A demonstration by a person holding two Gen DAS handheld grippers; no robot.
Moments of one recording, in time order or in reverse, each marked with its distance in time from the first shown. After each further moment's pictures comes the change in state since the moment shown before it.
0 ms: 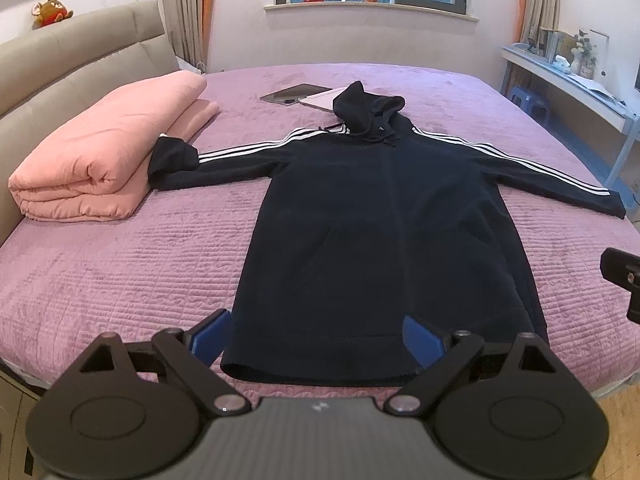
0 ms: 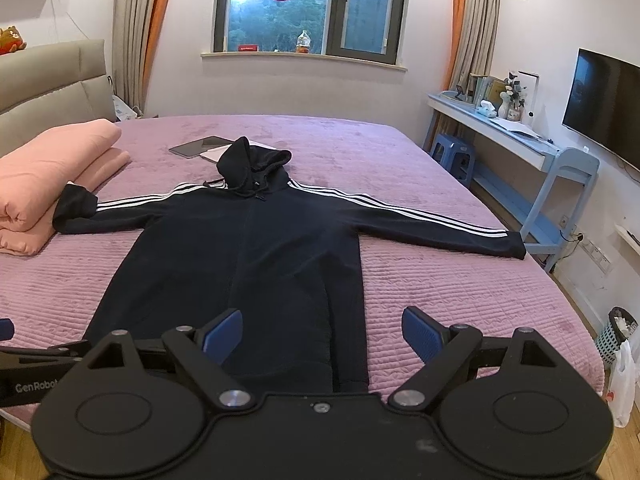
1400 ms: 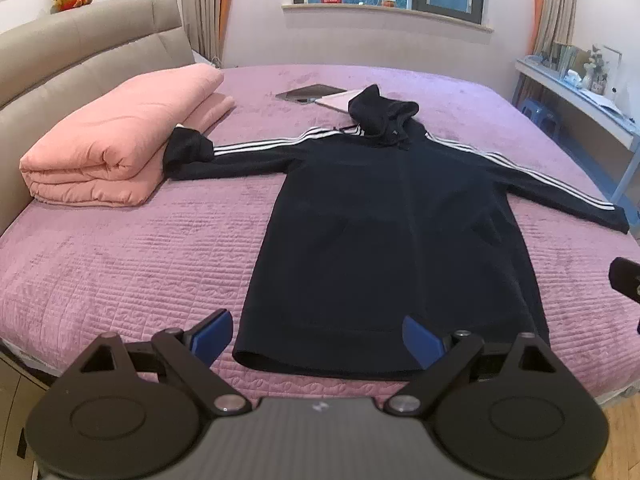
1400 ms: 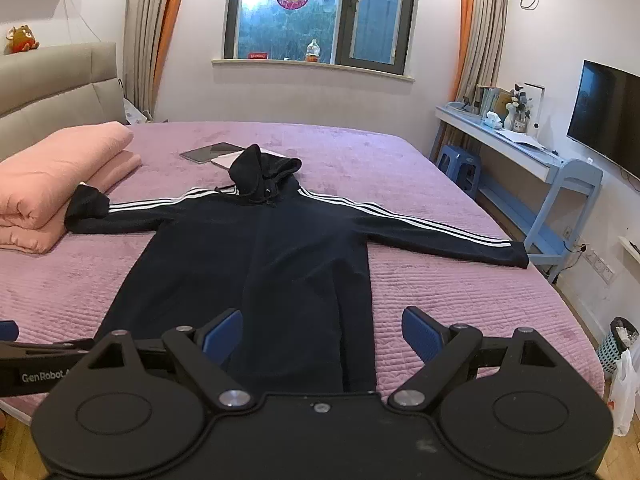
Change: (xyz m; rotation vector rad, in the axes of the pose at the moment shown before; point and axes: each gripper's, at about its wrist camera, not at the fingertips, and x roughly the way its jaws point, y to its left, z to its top) left arm -0.013 0.015 -0.011 -0.054 -0.016 0.009; right arm -0.019 0.013 -0.003 -0.020 -0.030 0.017
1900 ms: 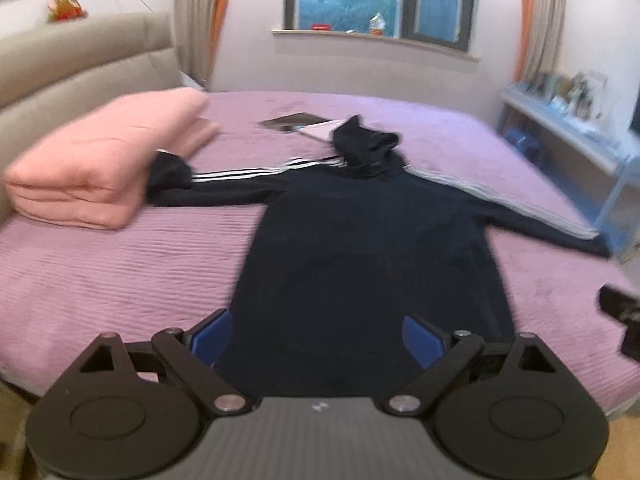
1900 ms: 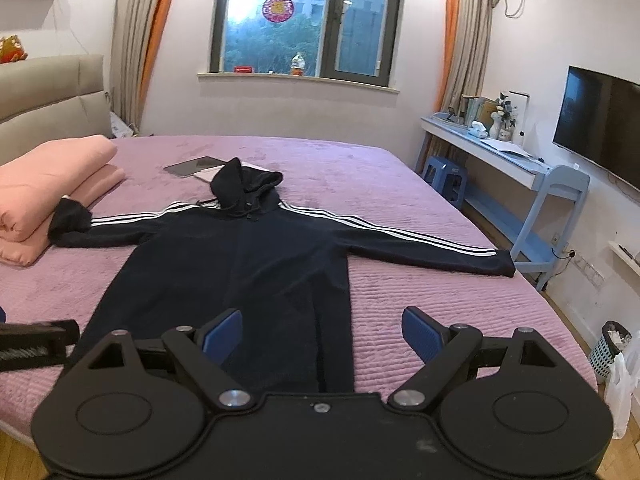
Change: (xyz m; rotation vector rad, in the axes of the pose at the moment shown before) left arm 0.004 -0.012 0.015 -0.037 -0.085 -0.094; right arm 0.018 -0.025 -0.002 0.024 -0.045 -0.039
